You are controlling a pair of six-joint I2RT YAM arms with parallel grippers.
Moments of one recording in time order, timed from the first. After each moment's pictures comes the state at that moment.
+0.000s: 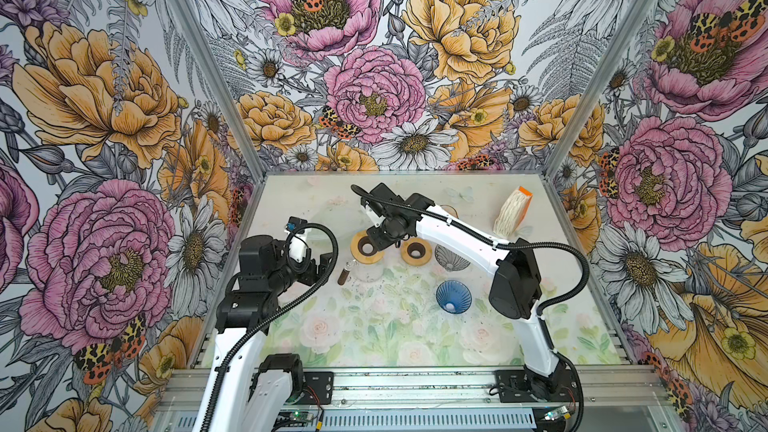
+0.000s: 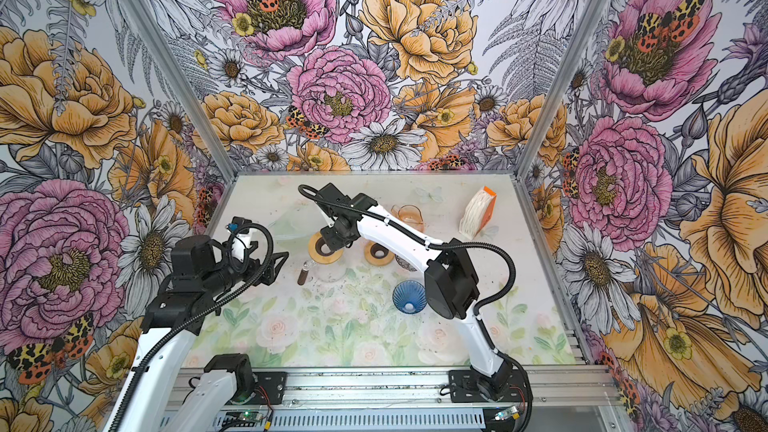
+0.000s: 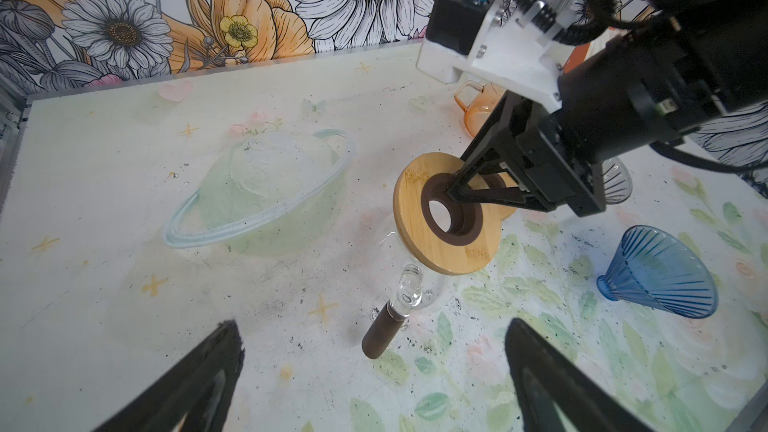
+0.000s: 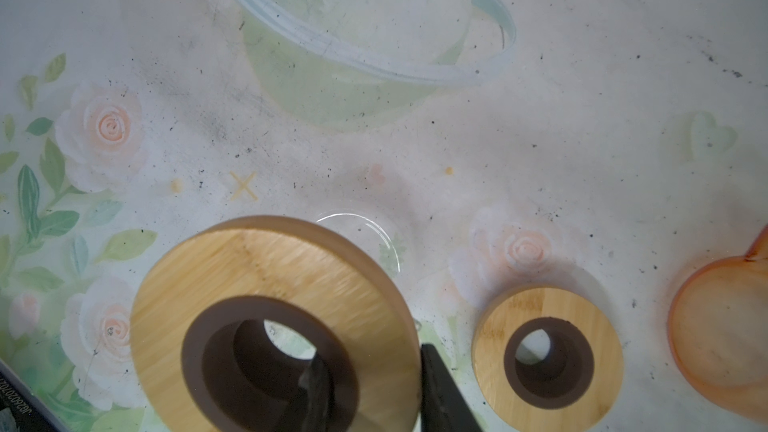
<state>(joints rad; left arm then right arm) 0.00 0.71 0.76 -0.61 0.42 0.12 0.84 2.16 2.06 -1.01 -0.01 0.20</state>
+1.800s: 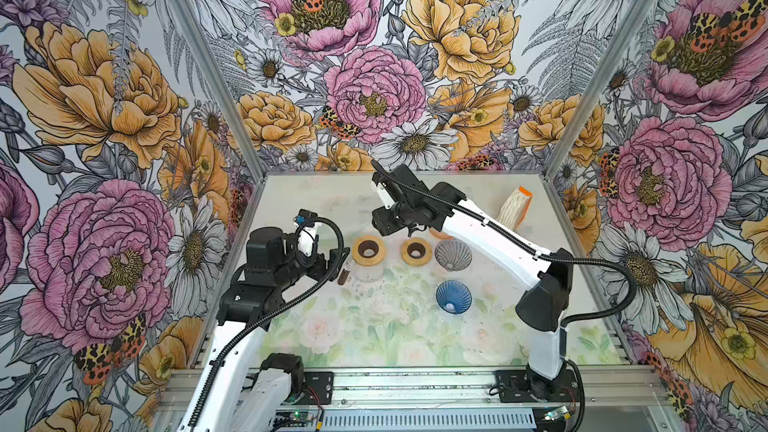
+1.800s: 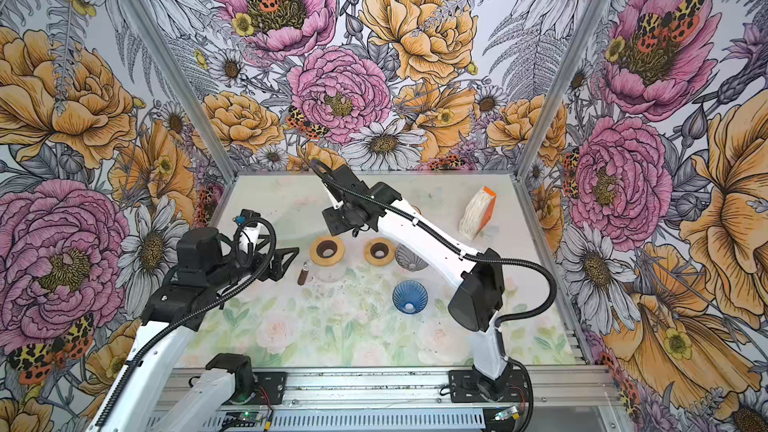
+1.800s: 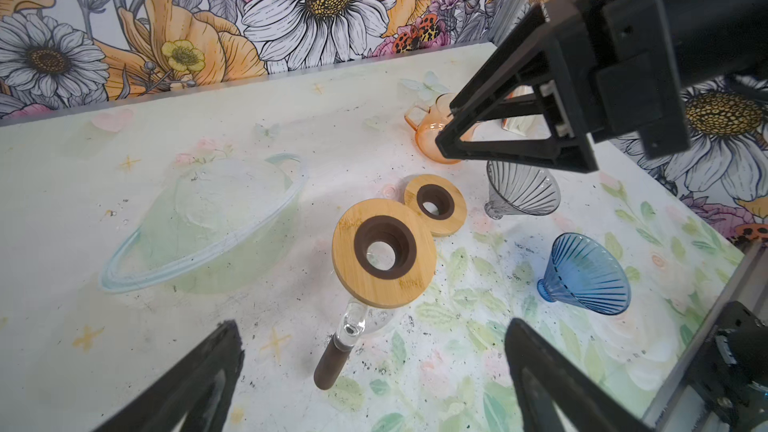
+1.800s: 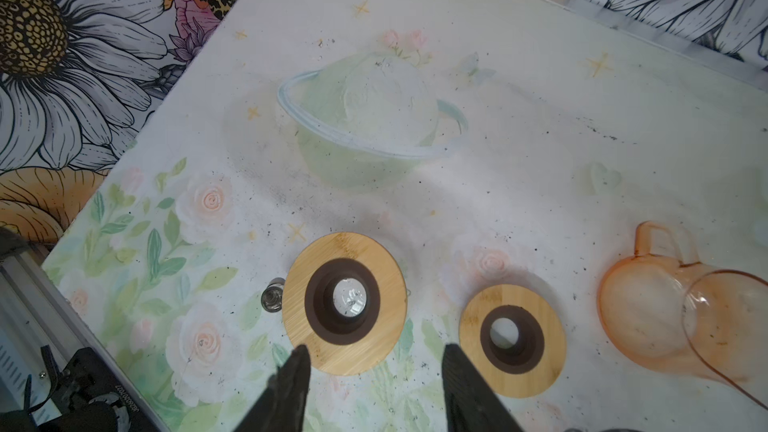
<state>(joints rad) -0.15 0.76 0.85 -0.59 0.42 0.04 0.82 1.91 2.00 -0.96 0.00 0.27</state>
